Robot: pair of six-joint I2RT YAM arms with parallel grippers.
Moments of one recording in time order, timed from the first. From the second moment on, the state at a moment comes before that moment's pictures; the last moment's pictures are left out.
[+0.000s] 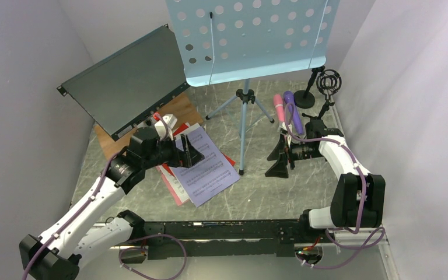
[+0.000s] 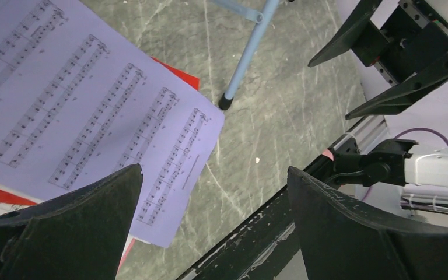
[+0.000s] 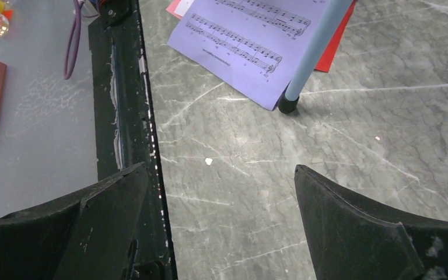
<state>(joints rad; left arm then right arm) -0.54 0.86 0.80 -0.41 0.27 -0.55 -0.04 1.38 0.91 -1.06 -1.18 -1.03</state>
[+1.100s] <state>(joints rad) -0.83 1.30 0.78 0.15 0.08 -0.43 -0.07 1.26 0.87 -0.06 -1.03 0.10</state>
